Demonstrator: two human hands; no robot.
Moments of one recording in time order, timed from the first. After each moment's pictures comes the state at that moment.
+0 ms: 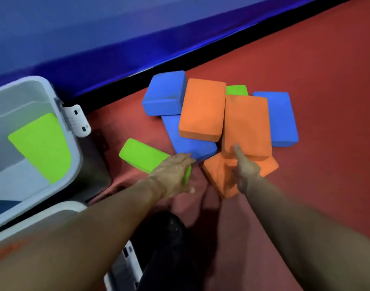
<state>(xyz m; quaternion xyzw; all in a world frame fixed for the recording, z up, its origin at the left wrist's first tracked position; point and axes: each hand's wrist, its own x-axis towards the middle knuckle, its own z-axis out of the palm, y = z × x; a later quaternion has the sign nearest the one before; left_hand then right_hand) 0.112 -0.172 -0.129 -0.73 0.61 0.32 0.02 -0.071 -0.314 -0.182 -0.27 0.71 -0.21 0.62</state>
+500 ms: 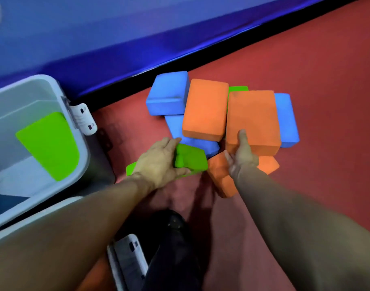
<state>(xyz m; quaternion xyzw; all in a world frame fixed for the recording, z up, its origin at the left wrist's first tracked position) 0.137 -0.156 -0.100 -0.80 0.55 0.22 -0.09 -0.028 -0.322 -0.165 -0.13 0.70 -0.35 0.61</state>
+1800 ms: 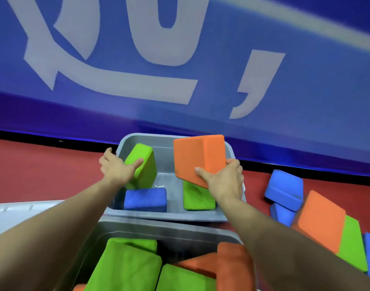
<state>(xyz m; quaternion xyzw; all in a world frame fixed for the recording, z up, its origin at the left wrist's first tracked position) 0.414 0.257 0.045 -0.89 -0.11 0.05 -0.44 0.281 0.021 0.076 -0.83 0.39 -0.14 0.38</state>
